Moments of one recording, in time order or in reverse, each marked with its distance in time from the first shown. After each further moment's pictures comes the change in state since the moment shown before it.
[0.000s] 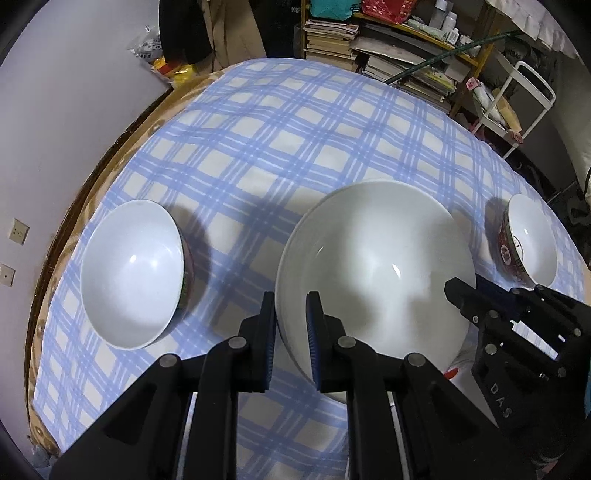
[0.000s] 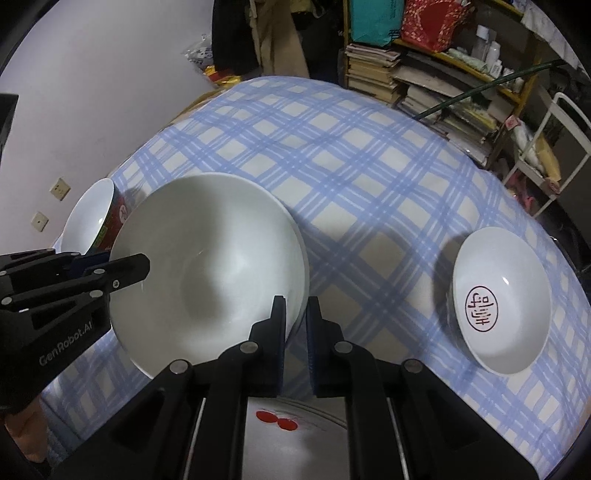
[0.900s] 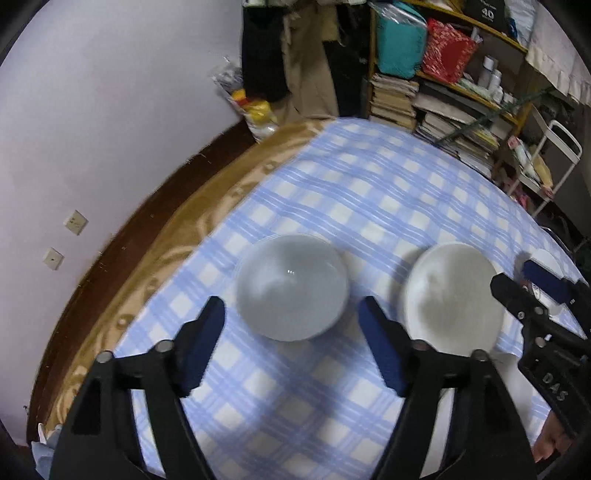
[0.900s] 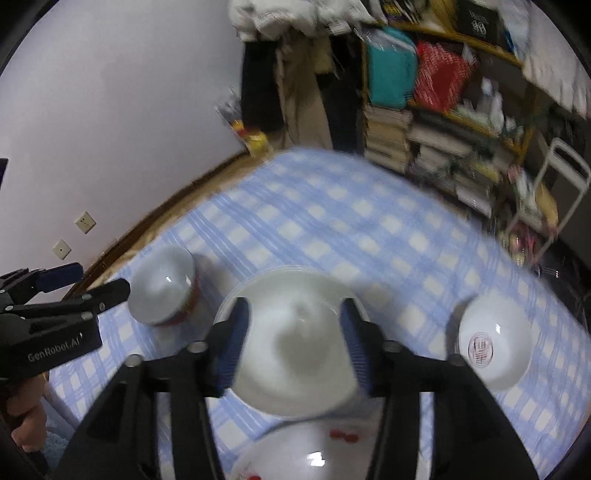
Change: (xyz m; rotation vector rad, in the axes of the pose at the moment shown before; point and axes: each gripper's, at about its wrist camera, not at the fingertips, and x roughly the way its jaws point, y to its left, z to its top) left arm -0.094 0.094 -0.016 -0.119 -0.183 0.172; right arm -0.075 0.061 0.027 -0.038 -0.229 0.052
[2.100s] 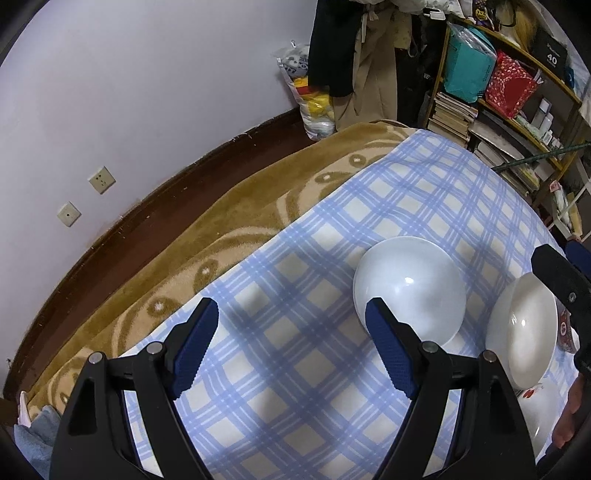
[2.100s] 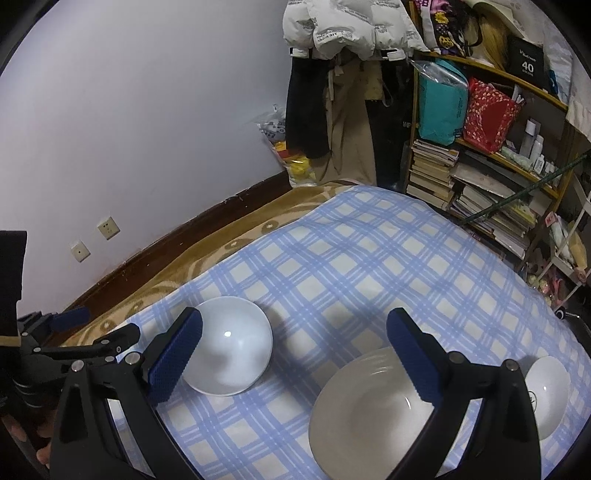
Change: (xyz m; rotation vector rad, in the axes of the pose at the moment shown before) left arm 0.046 0.101 -0.017 -0.180 0.022 0.043; right arm 0.040 0.076 0.037 -0.074 -0.066 0.076
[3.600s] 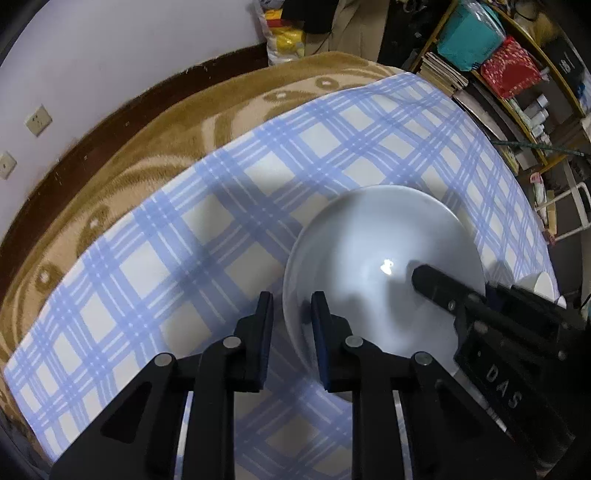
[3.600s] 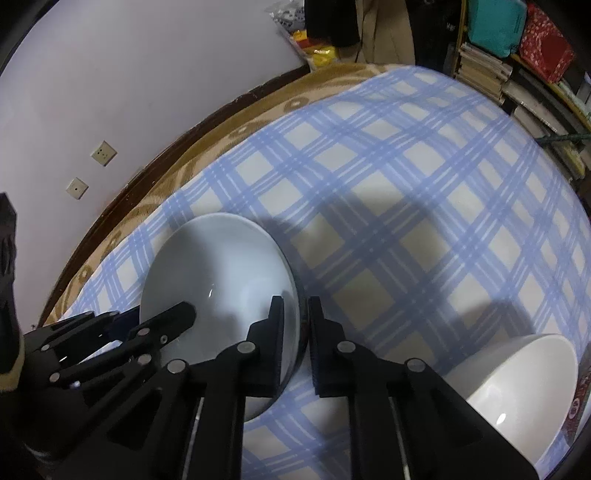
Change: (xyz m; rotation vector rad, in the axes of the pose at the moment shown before) left arm 0.106 -0.022 -0.005 -0.081 0.246 -0.232; right arm 0.131 0.025 -0.026 0.005 0.425 0.087
